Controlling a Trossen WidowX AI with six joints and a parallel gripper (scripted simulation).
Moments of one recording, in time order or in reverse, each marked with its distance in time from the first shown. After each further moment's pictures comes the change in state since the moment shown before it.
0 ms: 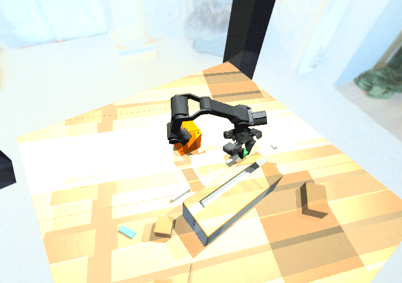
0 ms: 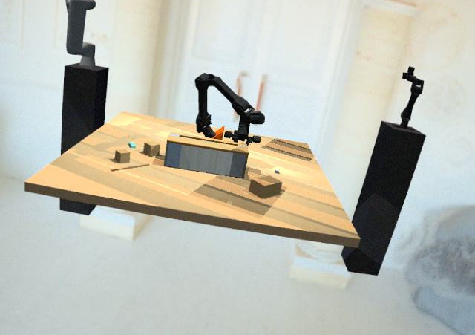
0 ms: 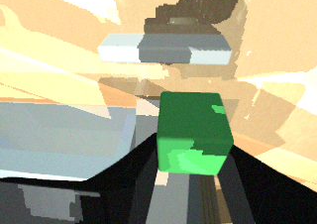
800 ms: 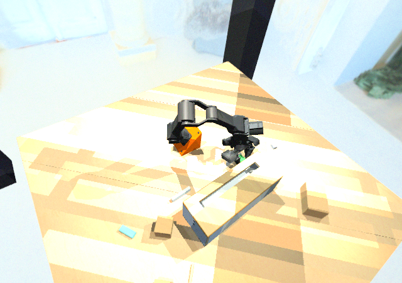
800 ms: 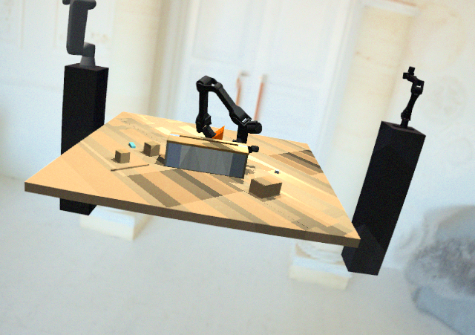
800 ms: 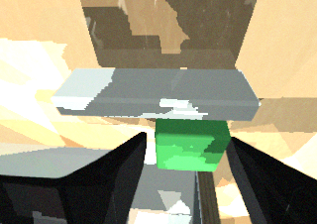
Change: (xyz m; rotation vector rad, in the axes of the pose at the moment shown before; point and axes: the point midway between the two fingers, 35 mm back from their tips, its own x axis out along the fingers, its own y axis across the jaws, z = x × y) arm 0.048 -0.001 0.020 0.014 -0.002 -0.010
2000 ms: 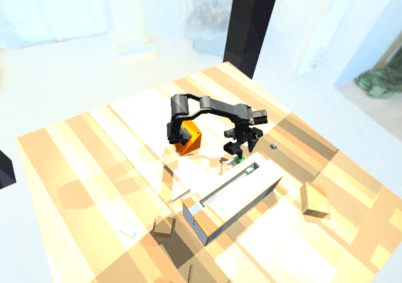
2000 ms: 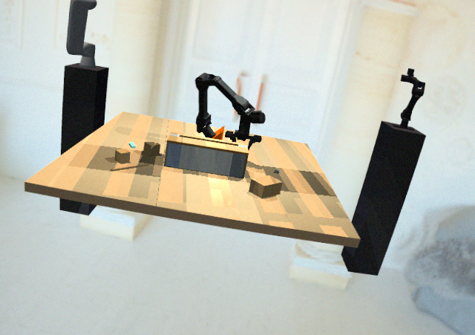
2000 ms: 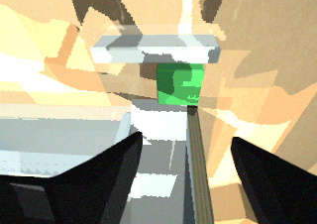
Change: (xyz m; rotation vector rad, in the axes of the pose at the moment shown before) arm -0.051 -0.005 -0.020 0.001 0.001 -0.005
